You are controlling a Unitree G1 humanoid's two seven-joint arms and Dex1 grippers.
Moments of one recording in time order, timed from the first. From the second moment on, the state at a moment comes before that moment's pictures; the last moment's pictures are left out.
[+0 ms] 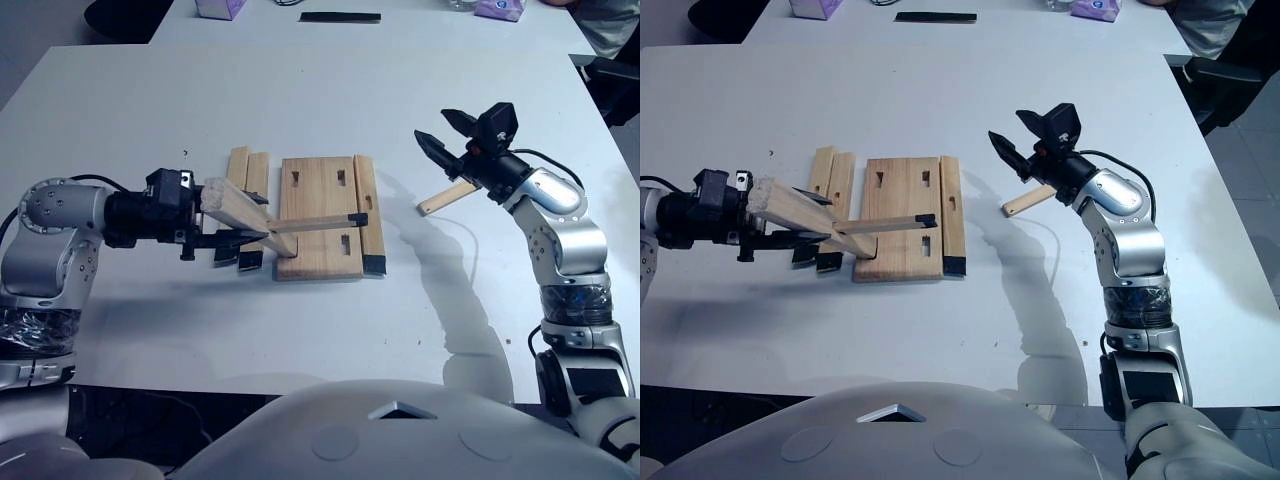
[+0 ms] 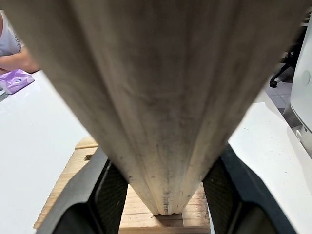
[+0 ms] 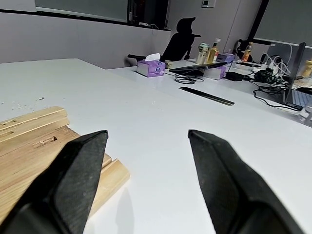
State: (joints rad) left arm -0.13 0.93 0.05 -0.09 -0.67 0.12 -1.43; right arm -0.28 -0.43 -0.02 -0.06 0.31 0.31 0.59
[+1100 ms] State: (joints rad) left arm 0.11 0.35 0.19 -0.30 -0.33 0.71 -0.17; right arm -0.33 -0.35 -0.12 0.00 0.27 0.31 0.35
